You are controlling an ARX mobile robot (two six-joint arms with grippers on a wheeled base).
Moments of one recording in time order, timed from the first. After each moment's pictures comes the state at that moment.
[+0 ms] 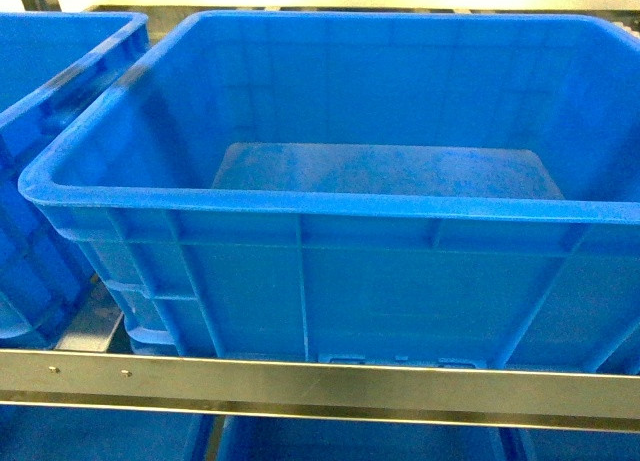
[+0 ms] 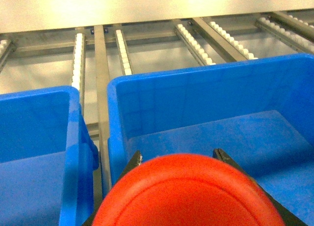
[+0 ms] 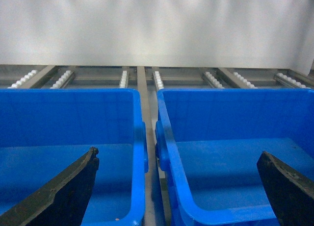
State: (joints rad) left arm -0.29 1.19 0.75 0.31 -0.04 0.01; right arm 0.05 0.49 0.22 0.42 0.17 -0.02
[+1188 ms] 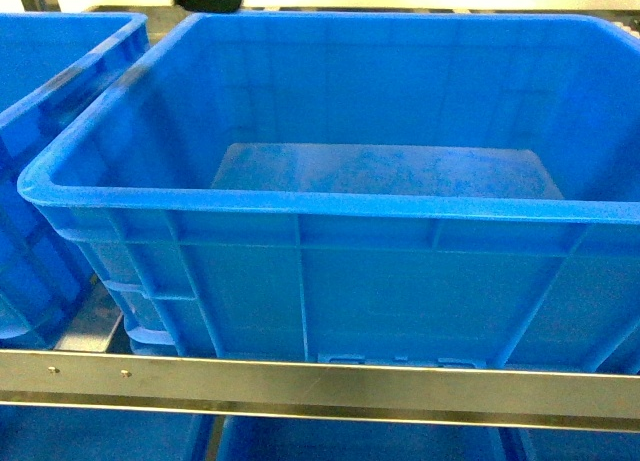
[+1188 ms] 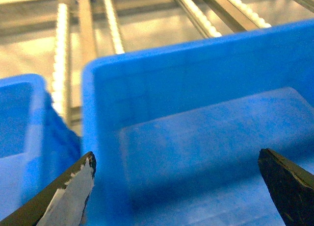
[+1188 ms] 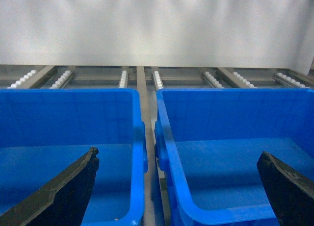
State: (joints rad) left arm -0.32 1.42 0.92 0.26 -0.08 0.03; right arm 0.05 0.49 0.22 0.42 0.17 -0.02
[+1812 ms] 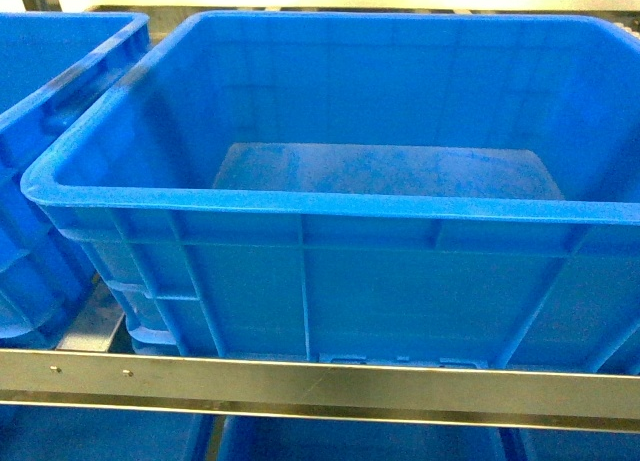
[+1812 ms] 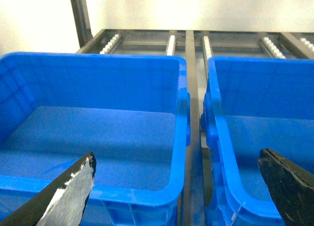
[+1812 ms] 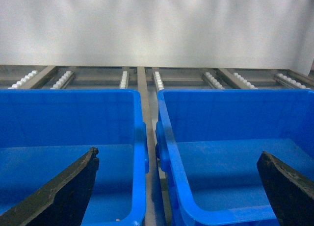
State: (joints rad) left arm -0.34 0.58 0.35 0.18 -0.47 -0.03; right arm 0.05 0.49 0.22 0.42 0.17 -0.02
